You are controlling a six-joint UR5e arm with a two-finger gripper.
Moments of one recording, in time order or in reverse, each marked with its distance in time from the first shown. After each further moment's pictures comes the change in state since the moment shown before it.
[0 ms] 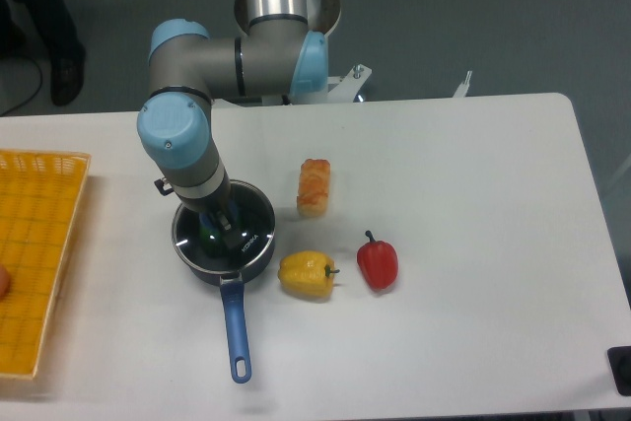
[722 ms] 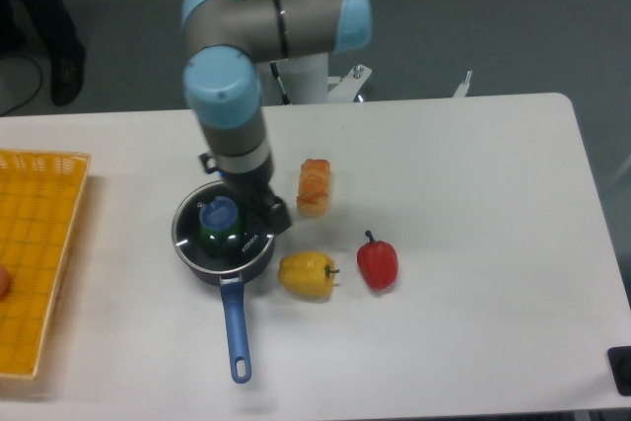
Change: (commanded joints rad) arm 0.274 0.101 0.043 -0.092 -0.003 0.228
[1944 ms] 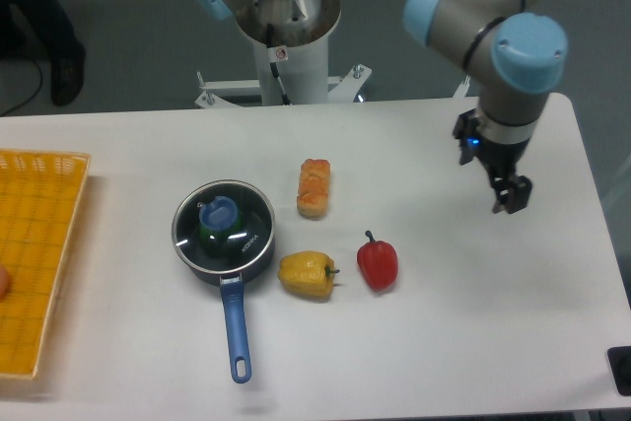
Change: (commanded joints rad) arm 0.442 -0.147 0.118 0.078 -0.002 0.649
